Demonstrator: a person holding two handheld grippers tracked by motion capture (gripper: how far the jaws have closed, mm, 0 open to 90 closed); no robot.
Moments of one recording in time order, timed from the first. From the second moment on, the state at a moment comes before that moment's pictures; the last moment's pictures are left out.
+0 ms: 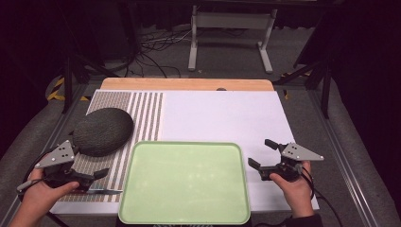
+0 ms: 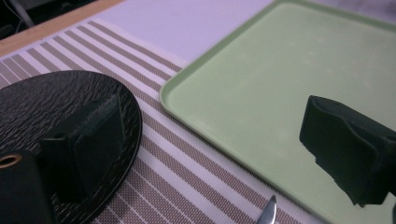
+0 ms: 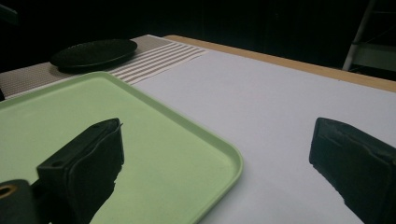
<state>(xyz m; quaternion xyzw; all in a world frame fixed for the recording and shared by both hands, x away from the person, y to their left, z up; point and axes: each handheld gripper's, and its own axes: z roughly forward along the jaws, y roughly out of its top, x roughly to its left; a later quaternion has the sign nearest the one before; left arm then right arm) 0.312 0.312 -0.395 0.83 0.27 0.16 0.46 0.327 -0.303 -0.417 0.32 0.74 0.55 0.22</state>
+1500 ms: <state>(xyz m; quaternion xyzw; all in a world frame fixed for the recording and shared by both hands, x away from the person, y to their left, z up) 0.327 0.301 -0.389 0.97 0.16 0.06 0.15 0.327 -0.307 -0.421 0.32 0.75 0.54 0.21</state>
